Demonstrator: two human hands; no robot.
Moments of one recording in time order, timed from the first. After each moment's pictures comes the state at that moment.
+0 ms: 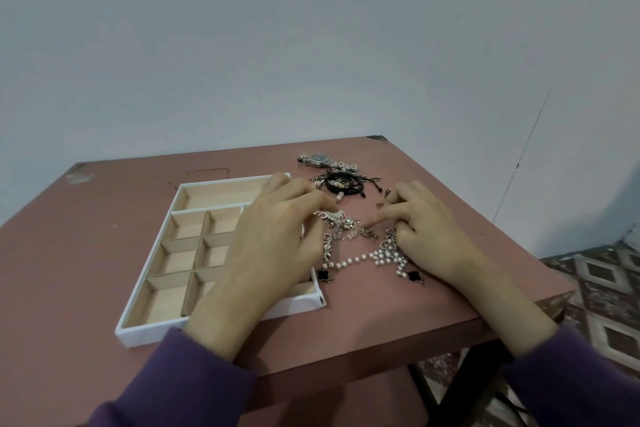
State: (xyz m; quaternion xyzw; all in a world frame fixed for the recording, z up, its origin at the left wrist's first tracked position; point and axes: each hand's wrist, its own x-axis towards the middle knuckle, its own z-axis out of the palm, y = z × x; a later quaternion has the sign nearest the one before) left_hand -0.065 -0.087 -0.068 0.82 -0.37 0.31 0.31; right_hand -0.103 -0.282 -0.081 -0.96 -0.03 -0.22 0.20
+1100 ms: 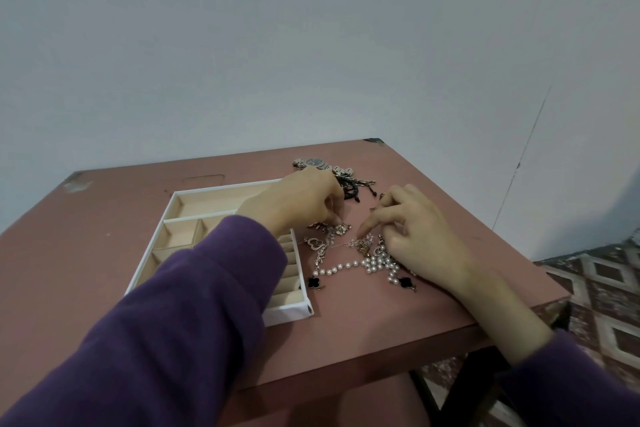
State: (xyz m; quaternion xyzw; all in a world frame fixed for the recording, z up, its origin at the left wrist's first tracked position) left_hand 0.004 -0.141 -0.039 0.90 -0.43 0.00 0.08; right_hand -0.103 -0.282 -0.083 -0.94 -0.04 -0.24 0.26
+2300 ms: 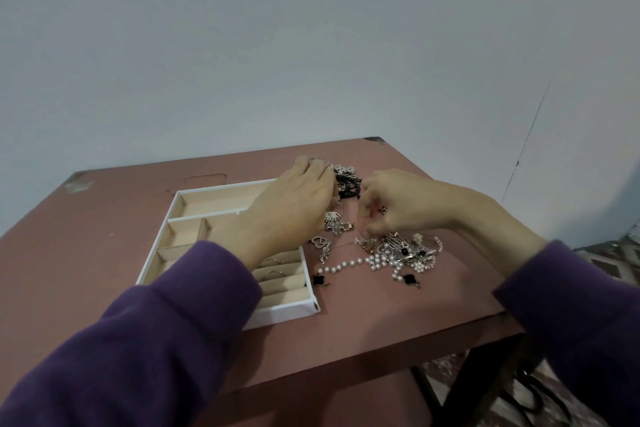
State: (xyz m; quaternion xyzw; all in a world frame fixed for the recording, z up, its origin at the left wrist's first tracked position) left_hand -0.015 -0.115 -0.051 0.83 -0.48 0.28 -0.01; right_hand -0.067 -0.288 -0.035 -0.98 -0.15 0.00 0.09
